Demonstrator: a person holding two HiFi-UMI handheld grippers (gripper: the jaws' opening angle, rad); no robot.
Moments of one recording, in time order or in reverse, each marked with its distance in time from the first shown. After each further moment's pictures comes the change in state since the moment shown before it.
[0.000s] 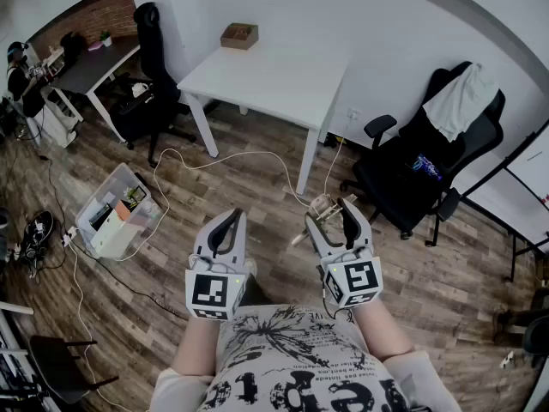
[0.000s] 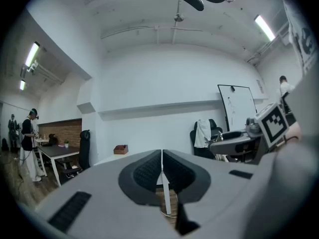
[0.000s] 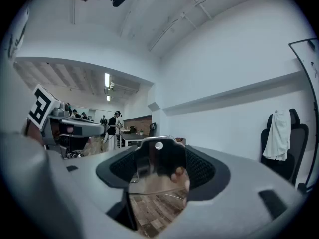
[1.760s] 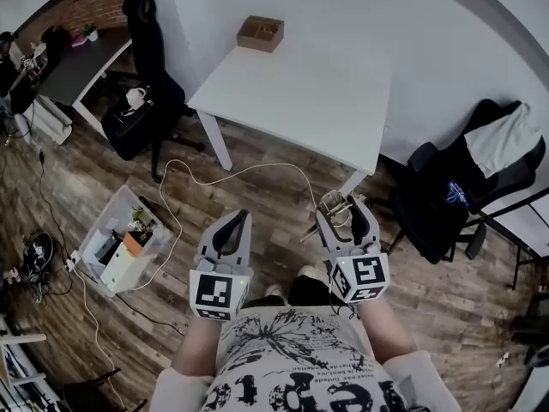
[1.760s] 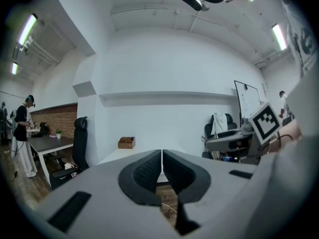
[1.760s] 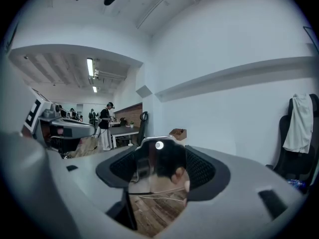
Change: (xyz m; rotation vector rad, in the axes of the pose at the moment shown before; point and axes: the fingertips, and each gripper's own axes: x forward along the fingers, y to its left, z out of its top) left arm 0.217 0.282 -0.054 -0.050 0.085 -0.062; right arm 0.354 -0.003 -0.020 0.066 0.137 -0.085
